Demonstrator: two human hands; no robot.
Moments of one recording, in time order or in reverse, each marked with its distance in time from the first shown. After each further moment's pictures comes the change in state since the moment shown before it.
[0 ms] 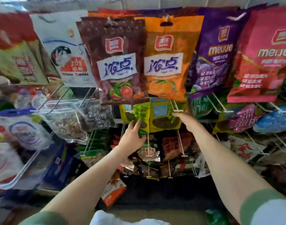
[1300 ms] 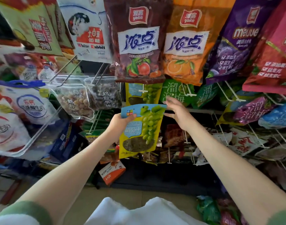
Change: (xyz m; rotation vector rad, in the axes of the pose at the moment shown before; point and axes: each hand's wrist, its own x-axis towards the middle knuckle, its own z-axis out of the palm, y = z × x) left_hand -0.032 -0.051 -0.021 -0.954 0.117 -0.288; right_hand -0.046 0.015 0.052 0.164 -0.366 -0.040
